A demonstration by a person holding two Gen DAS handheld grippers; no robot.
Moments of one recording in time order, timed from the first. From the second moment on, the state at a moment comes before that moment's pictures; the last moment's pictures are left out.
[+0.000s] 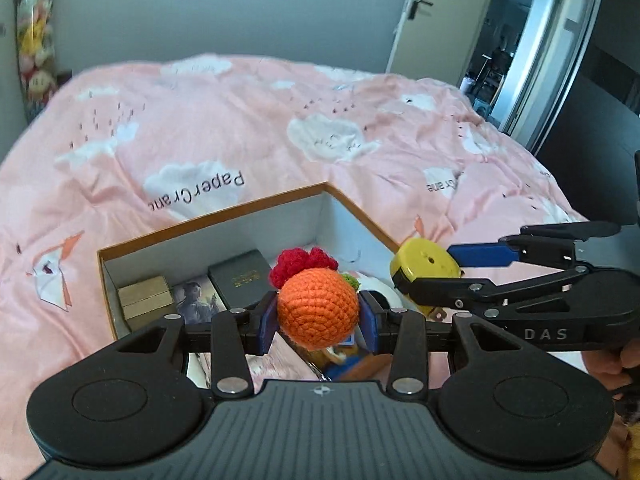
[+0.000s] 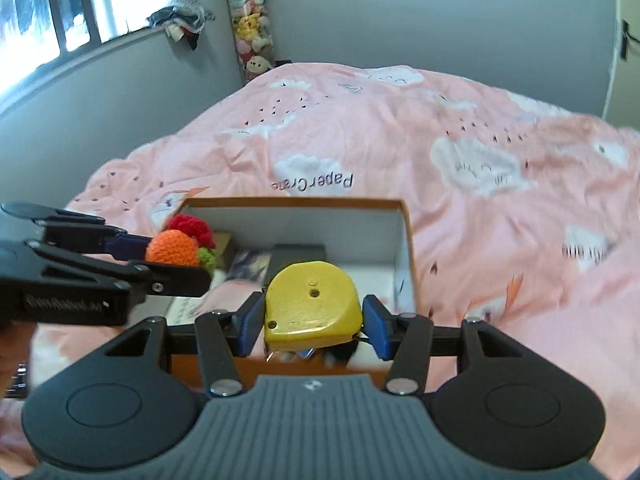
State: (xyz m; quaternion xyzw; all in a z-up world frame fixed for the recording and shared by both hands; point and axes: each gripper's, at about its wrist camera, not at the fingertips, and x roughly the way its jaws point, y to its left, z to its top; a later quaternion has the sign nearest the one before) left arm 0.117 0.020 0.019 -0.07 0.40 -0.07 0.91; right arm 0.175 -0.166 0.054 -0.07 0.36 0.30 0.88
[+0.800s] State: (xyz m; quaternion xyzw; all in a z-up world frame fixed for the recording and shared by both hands) left arm 0.247 0.060 -0.064 -0.16 0.50 -0.09 0.84; right arm 0.301 -0.064 -0.059 -0.34 0.44 0.32 0.77
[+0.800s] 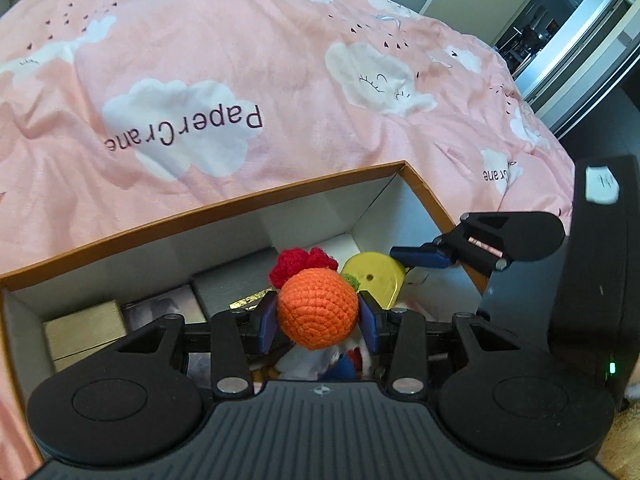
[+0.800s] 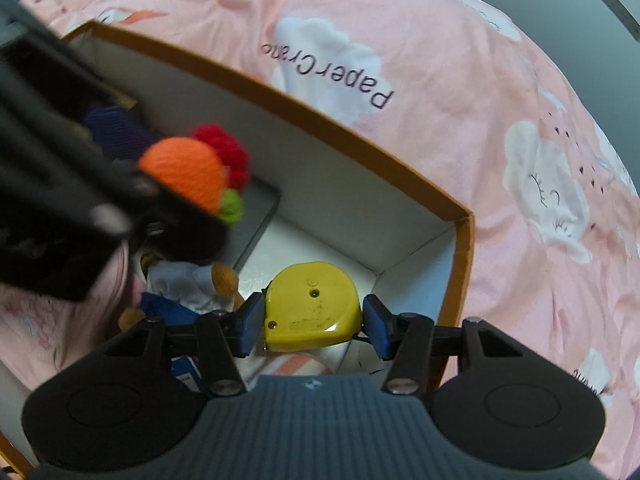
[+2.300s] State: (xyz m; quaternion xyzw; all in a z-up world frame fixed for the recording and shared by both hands) left arm 0.172 0.007 0.024 0.00 0.36 0.04 0.93; right arm 0.228 -0.170 0.056 -0.07 0.35 0.31 0.88
